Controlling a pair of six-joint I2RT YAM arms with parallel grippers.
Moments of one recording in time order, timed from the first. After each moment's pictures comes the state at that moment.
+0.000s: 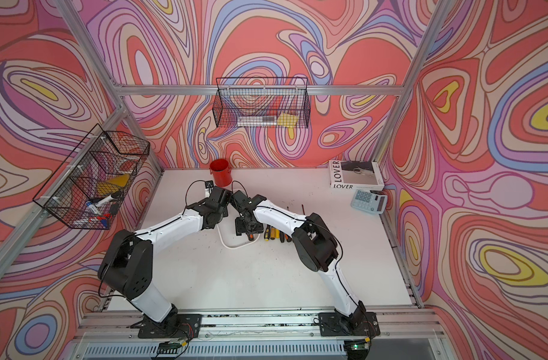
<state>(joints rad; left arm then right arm) -0.45 1.68 1.14 -0.39 -0.59 -0.51 0.80 2.23 1.86 -0.91 -0.05 0.60</state>
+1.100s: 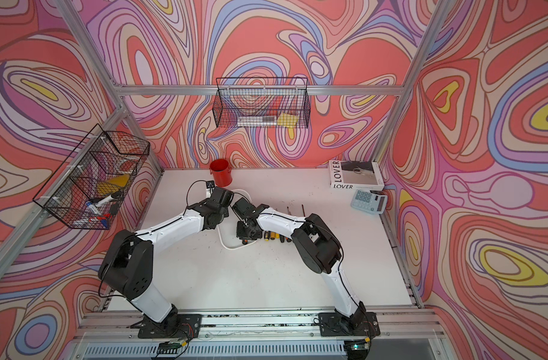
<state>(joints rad) -0.46 1.68 1.14 -0.39 -0.61 -0.51 0.80 2.18 1.65 -0.64 -0.12 0.76</state>
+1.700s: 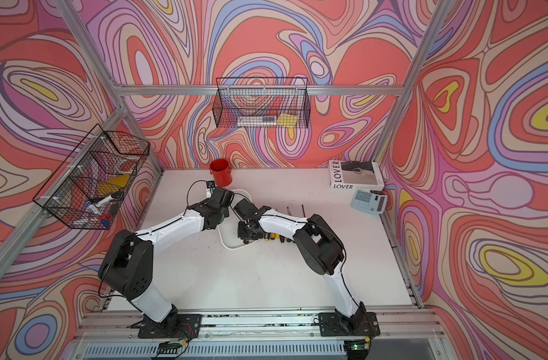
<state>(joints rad) -0.46 1.68 1.14 -0.39 -0.61 -0.51 0.80 2.14 1.58 -0.58 -0.08 0.73</state>
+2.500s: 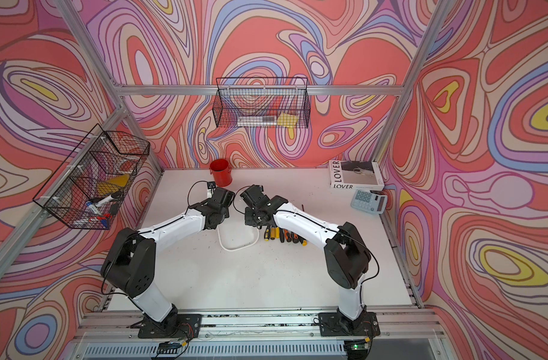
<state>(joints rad) -0.46 1.70 1.15 -0.40 -0.61 -0.51 0.77 1.86 1.57 -0.70 0.12 0.64</state>
